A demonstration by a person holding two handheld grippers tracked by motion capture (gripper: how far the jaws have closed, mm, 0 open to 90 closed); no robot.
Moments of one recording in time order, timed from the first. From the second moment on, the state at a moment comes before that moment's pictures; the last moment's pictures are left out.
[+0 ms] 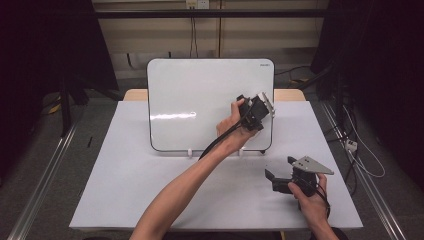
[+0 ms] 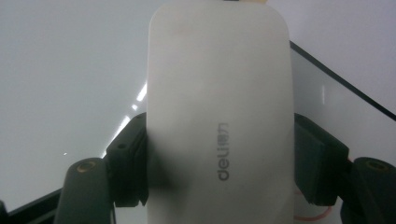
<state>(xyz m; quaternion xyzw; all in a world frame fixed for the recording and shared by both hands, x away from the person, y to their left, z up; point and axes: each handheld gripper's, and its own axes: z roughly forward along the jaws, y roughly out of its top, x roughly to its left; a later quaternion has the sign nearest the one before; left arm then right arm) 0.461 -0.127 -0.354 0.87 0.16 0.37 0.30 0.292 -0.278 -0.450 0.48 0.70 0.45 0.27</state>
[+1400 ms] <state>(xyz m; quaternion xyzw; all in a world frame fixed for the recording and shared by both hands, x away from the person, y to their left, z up) 0.486 -0.094 -0.328 0.84 0.20 0.39 0.30 0.293 -0.278 -0.451 0.48 0.70 0.45 0.27</state>
